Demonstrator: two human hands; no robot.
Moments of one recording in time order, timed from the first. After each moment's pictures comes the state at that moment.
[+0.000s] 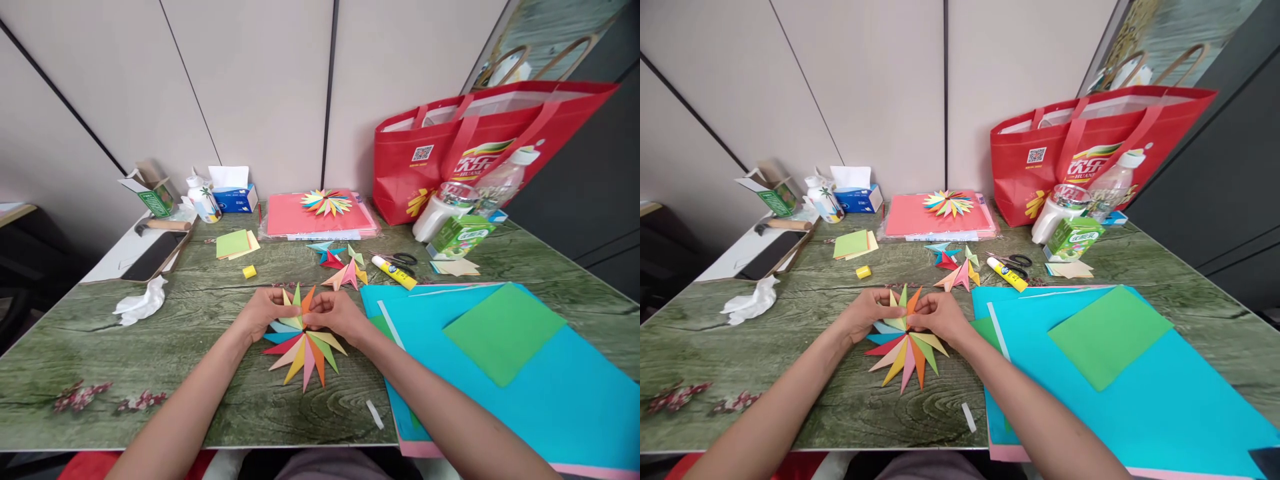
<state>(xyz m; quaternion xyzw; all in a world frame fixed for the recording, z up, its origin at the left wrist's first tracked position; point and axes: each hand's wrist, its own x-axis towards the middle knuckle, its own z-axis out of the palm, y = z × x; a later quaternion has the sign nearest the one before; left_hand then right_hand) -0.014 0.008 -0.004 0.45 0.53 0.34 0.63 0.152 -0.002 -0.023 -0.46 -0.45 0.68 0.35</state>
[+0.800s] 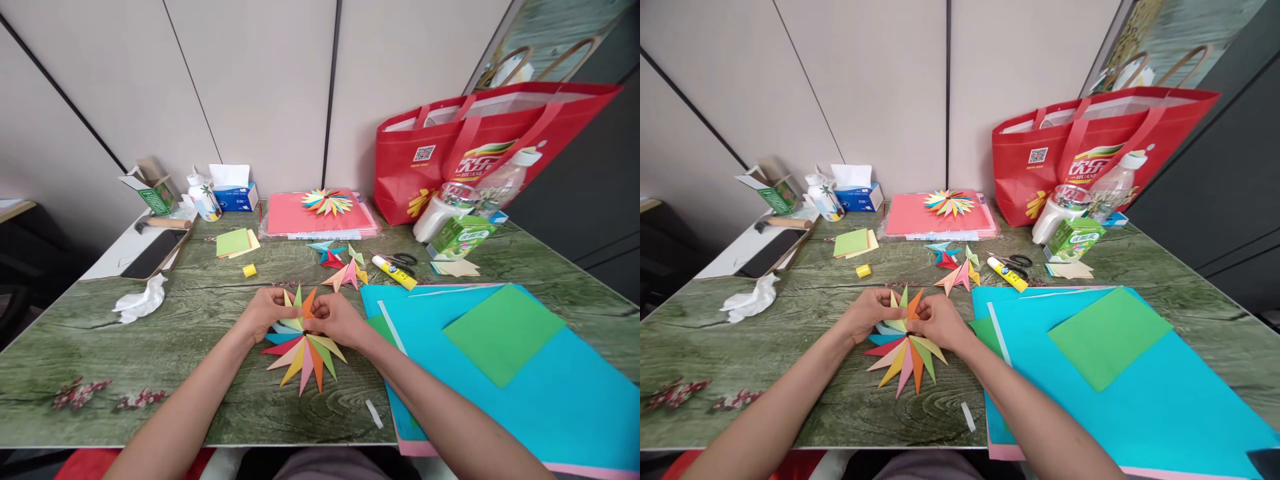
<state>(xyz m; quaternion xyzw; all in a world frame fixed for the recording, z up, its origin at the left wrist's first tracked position) -0.012 0.006 -0.009 0.47 0.55 0.34 0.60 0.152 -0.005 -0.024 -0.49 -0.55 0.62 0.28</state>
